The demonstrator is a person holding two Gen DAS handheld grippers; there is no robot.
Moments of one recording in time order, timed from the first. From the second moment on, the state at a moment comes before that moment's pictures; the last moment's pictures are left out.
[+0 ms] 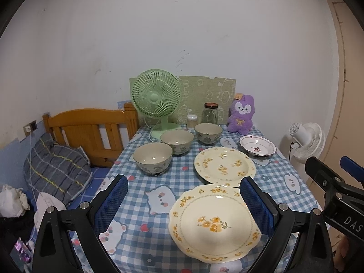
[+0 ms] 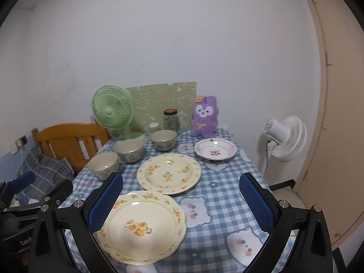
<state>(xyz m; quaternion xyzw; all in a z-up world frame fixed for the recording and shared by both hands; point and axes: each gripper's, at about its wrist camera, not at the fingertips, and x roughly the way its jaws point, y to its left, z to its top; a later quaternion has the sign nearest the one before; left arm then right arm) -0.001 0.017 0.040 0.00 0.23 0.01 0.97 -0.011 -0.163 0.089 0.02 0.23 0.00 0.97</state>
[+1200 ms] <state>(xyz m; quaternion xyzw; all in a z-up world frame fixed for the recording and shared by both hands) 0.091 0.013 -0.050 -0.01 0.33 0.00 0.94 0.088 -0.162 -0.014 0.04 0.35 0.02 0.94</state>
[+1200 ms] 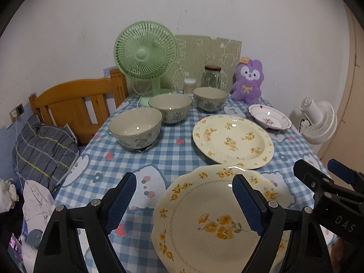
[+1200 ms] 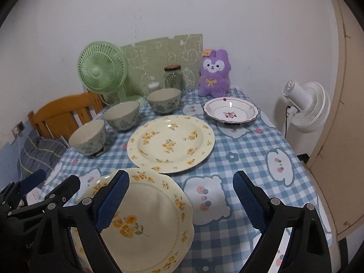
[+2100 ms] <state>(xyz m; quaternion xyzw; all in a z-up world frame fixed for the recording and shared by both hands) 0.124 0.023 -0.124 0.03 0.47 -0.01 0.88 0.124 -0.153 -0.094 0.03 0.49 0.03 0.87</state>
